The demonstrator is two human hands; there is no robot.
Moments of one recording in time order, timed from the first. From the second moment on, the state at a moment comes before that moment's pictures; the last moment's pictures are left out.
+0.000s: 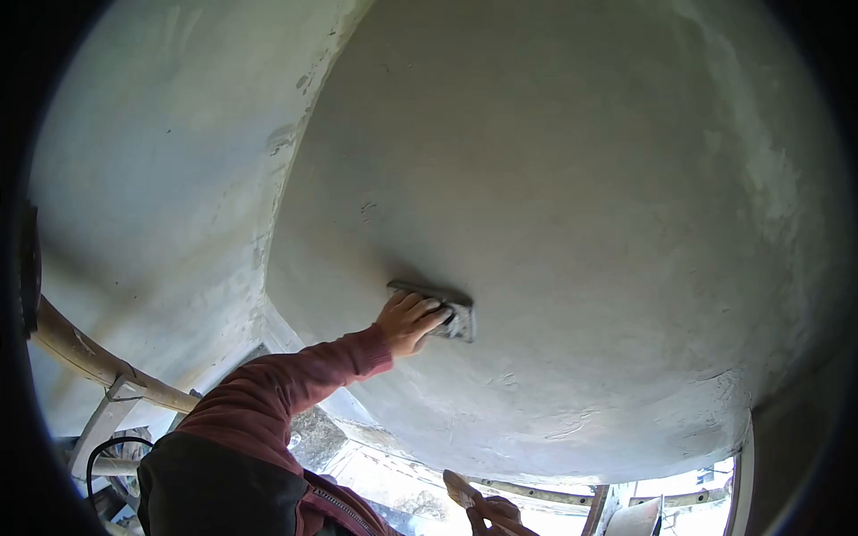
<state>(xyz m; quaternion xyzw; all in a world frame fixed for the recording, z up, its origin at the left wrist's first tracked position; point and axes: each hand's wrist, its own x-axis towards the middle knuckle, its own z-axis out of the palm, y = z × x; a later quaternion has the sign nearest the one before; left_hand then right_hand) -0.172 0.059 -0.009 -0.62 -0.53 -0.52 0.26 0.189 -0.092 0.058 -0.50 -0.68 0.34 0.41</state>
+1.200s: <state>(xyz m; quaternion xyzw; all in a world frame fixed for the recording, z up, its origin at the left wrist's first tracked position) -0.163 0.067 -0.124 -0.17 -0.49 -0.85 -0.09 0.223 -0.145 0.063 -0.61 -0.77 0.07 0.18</state>
